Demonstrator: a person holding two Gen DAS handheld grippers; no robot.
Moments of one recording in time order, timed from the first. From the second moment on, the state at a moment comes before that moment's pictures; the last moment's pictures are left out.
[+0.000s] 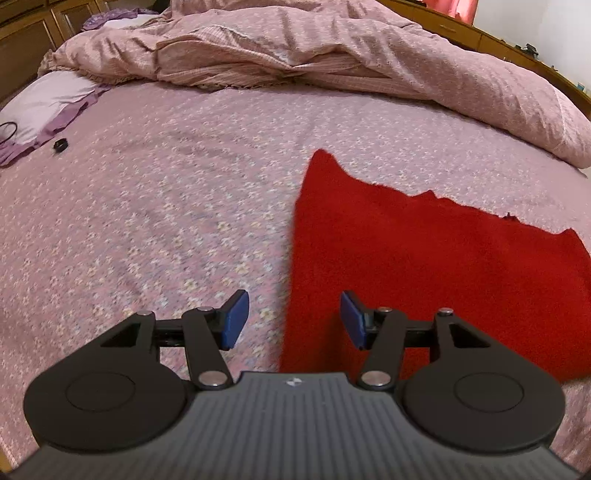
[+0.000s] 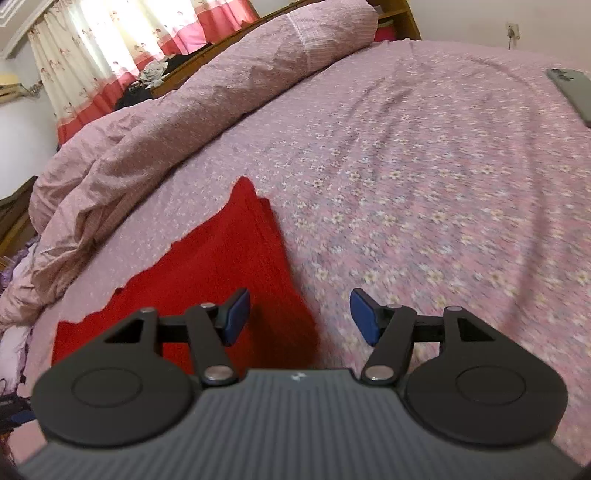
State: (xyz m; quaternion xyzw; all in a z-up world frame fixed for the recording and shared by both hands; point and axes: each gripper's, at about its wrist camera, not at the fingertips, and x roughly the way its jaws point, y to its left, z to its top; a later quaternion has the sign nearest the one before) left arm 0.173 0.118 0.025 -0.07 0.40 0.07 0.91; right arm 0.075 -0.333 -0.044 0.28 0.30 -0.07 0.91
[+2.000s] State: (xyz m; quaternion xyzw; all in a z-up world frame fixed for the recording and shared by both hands) left arm 0.143 0.150 0.020 -0.12 0.41 0.10 0.90; right arm 0.096 -0.291 -0.020 0.31 0.20 0.05 0.93
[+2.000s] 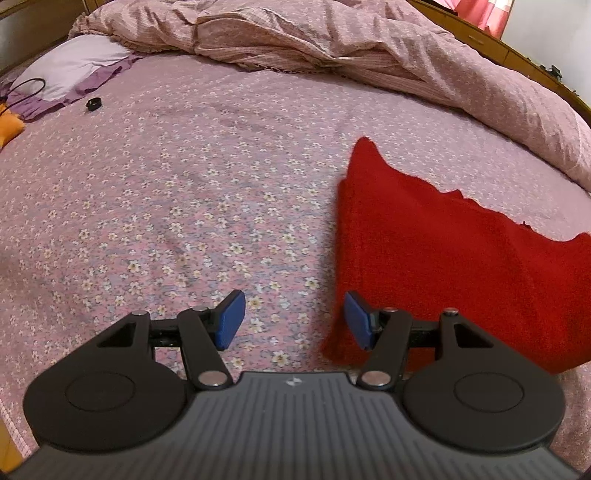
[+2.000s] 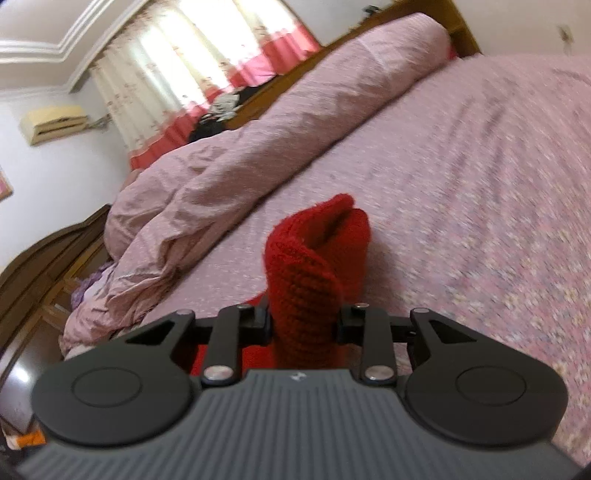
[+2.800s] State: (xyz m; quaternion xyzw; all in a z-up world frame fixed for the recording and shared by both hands) left arm 0.132 0.177 0.009 -0.16 0.42 0.10 0.89; right arm 0.125 -0.145 0.054 0.19 0.16 0.21 0.95
